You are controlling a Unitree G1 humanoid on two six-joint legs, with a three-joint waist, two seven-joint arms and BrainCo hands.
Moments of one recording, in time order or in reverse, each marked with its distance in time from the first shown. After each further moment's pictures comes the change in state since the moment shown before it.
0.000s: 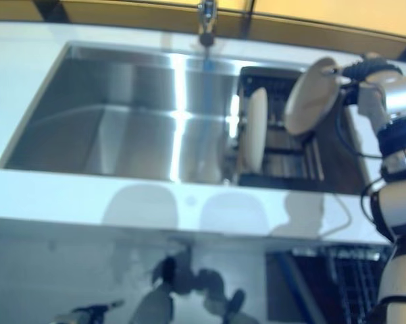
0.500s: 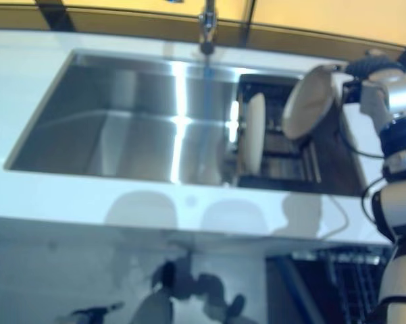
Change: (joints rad) left arm 0.004 -0.002 0.000 0.002 0.012 -0.007 0.000; right arm 0.000 -0.012 -0.005 0.002 0.001 -0.015 -0.008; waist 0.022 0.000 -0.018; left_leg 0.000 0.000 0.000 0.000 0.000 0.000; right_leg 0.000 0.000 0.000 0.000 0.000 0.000
